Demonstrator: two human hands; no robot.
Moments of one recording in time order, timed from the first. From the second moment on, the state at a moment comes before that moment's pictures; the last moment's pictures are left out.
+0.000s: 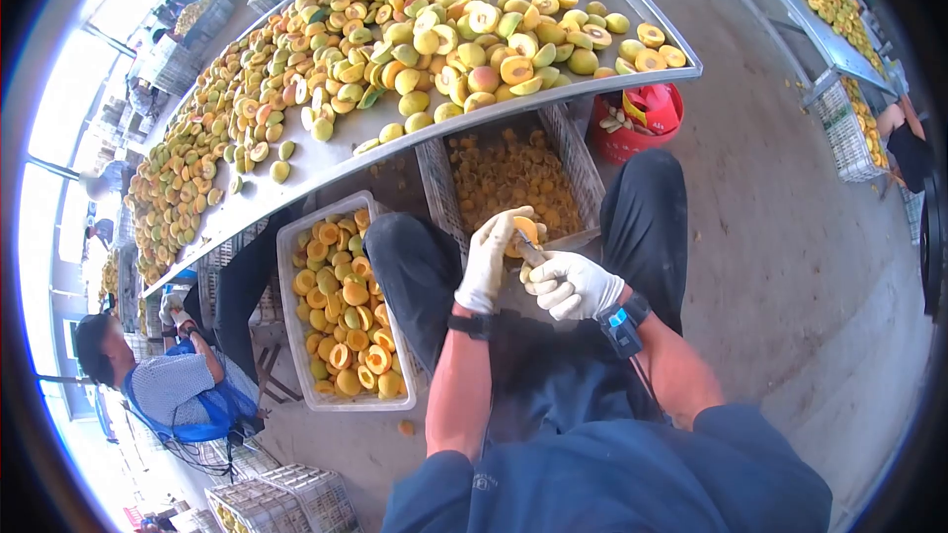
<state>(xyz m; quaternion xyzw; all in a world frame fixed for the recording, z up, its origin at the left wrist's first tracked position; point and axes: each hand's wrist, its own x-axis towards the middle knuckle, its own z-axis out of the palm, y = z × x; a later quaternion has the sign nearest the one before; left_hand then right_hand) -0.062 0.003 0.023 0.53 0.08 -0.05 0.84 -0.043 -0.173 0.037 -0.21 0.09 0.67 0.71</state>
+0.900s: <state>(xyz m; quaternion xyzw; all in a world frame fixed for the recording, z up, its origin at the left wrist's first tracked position) -0.004 0.017 0.046 0.27 0.14 -0.05 0.95 -0.005 -0.156 0.035 0.10 0.01 0.63 0.77</state>
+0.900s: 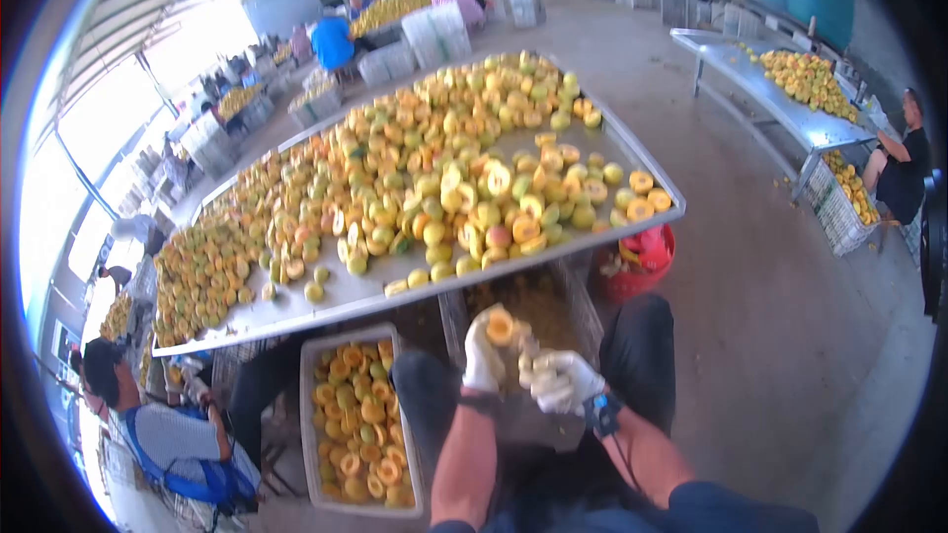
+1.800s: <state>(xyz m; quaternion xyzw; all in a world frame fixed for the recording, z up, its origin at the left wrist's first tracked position) -0.098 0.237 0.049 0.92 0.34 0.18 0.01 0.013 -0.137 -0.021 -0.96 -0.21 0.11 0.13</state>
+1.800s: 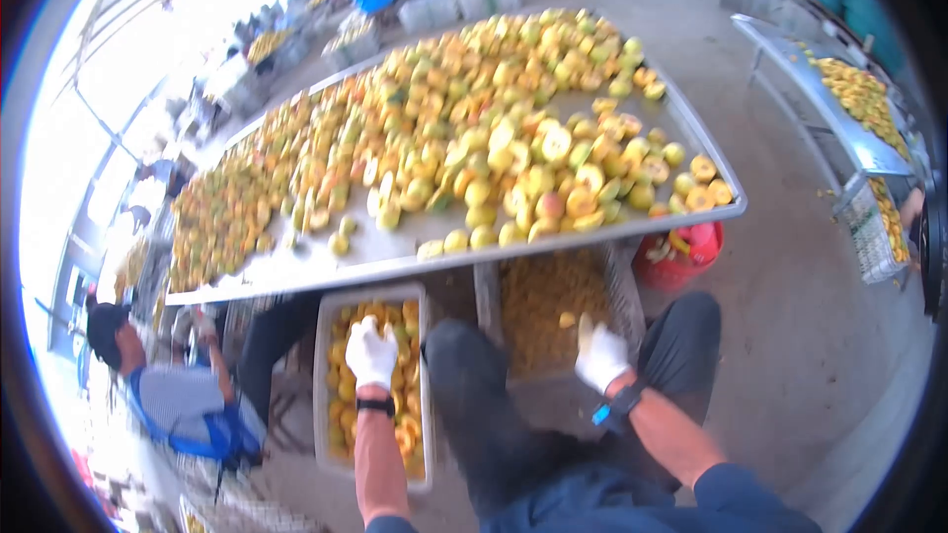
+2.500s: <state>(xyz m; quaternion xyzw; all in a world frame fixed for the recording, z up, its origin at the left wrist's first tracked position) 0.154 0.059 0.118 0.99 0.11 -0.10 0.07 0.003 -0.131 -0.026 -0.92 -0.22 0.20 0.27</state>
